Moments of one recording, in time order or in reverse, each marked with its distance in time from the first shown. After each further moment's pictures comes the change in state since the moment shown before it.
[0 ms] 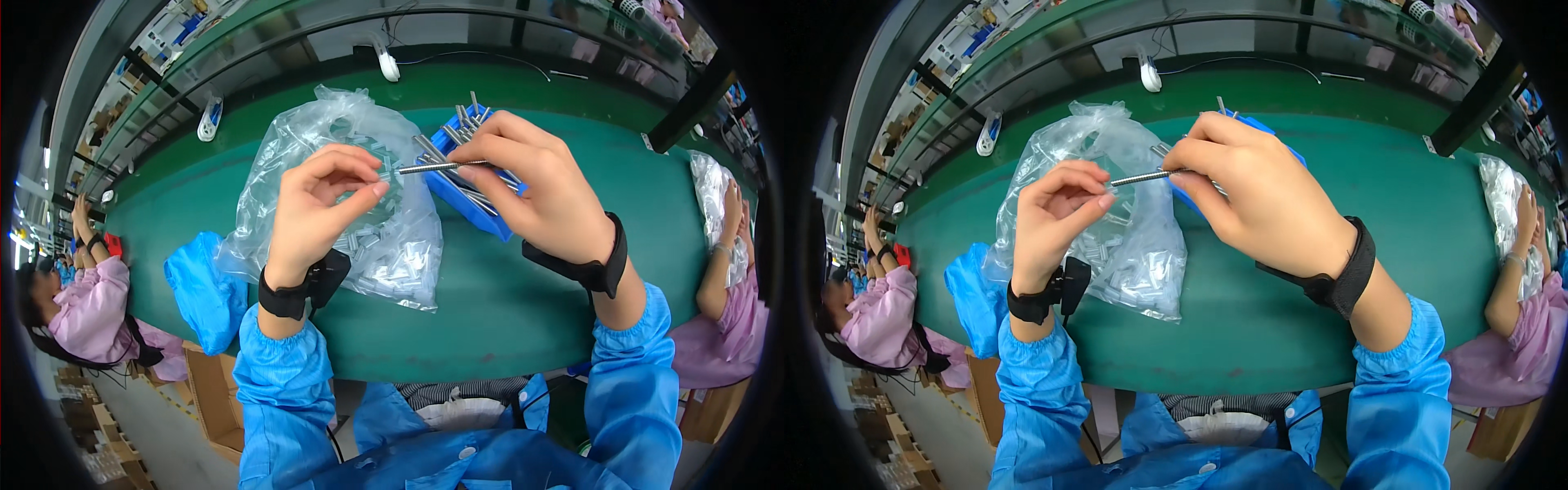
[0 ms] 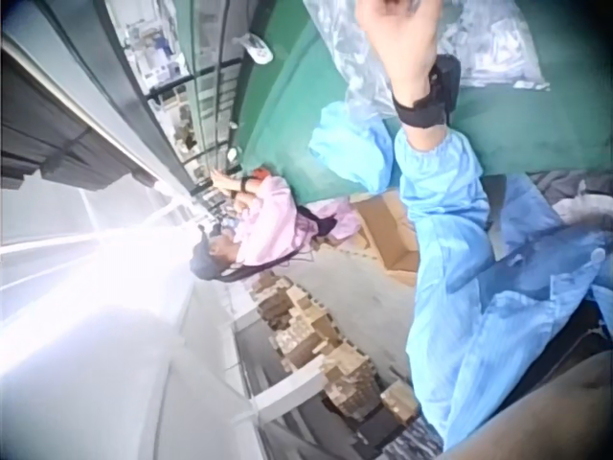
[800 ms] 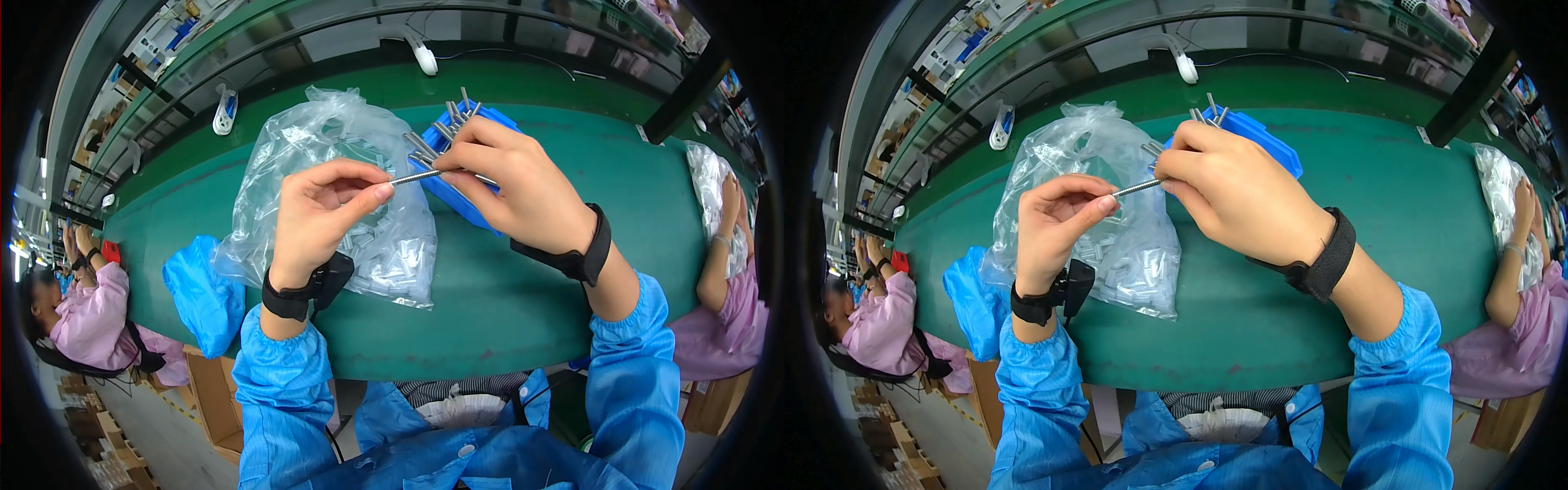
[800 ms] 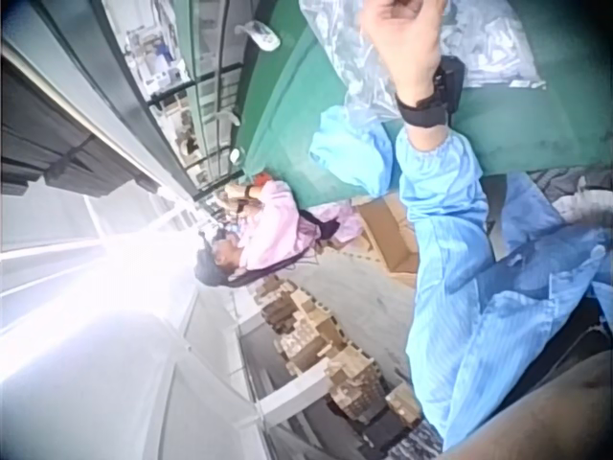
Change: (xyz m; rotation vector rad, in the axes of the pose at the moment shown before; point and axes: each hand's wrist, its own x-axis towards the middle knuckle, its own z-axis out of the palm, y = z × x) left_hand -0.003 0.003 0.011 -0.095 -0.013 -0.104; right_hand -0.005 0.010 0.010 -0.008 -0.035 -0.028
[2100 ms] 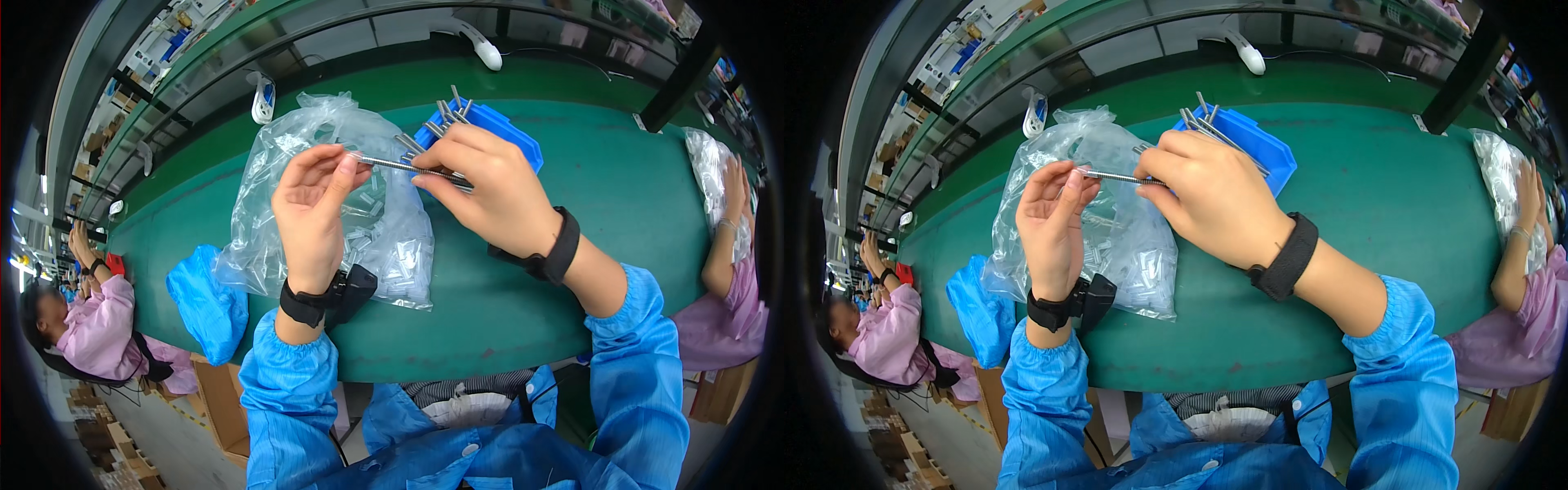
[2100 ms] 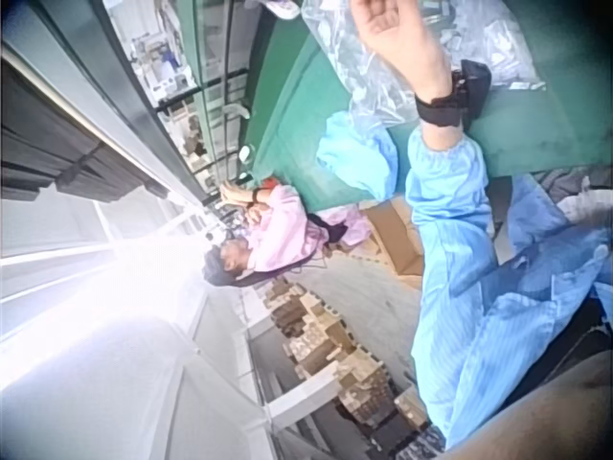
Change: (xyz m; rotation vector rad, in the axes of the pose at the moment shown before) left_hand 0.003 -0.020 0.015 -0.253 0.307 0.155; right_hand -0.002 -0.001 0.024 -0.014 0.169 0.090
